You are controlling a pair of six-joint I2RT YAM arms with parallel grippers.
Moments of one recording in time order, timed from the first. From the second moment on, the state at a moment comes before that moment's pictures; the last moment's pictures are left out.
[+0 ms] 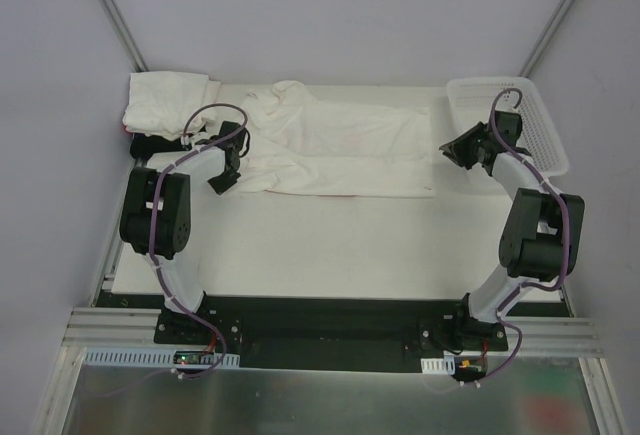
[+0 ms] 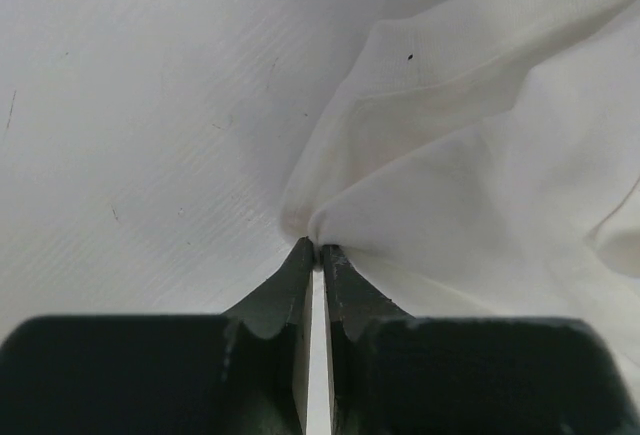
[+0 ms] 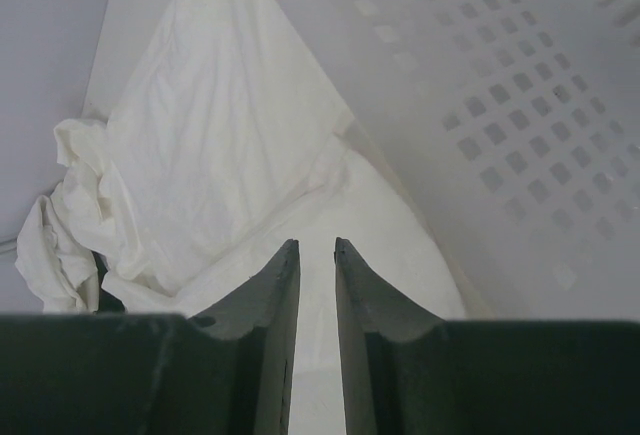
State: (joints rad) left arm -0.17 1.82 1.18 -0.63 -0.52 -0.92; right arm -0.12 1.70 1.15 -0.20 -0.27 0.84
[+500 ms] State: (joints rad) left arm -0.17 1.75 1.16 -0.64 -0.56 -0.92; right arm -0.15 1.68 1.13 -0.20 -0.28 0.85
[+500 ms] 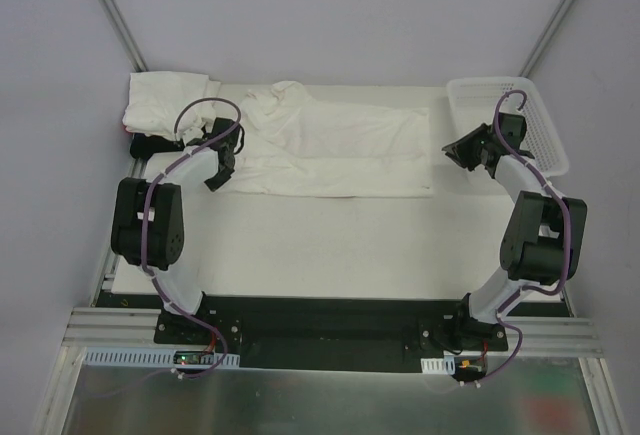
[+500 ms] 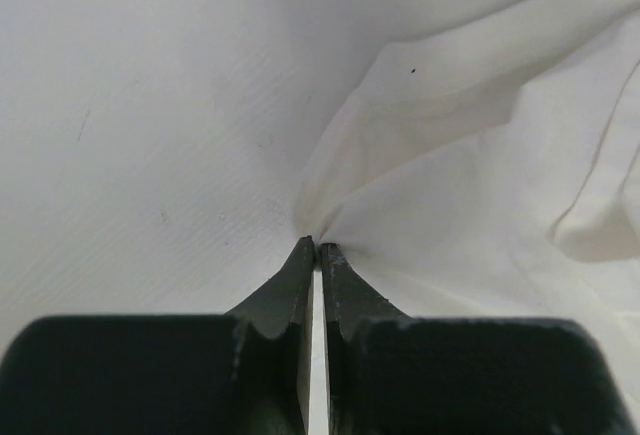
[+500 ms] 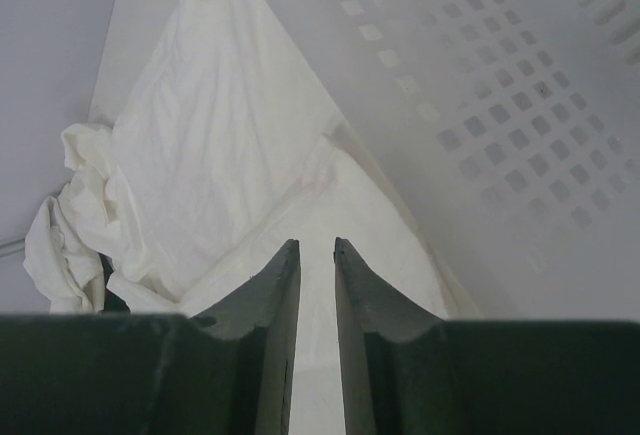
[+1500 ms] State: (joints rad) left arm -0.14 1.69 1.21 -0.68 -0.60 -0.89; right arm 0.08 1.73 1.14 -0.15 -0.32 0.87
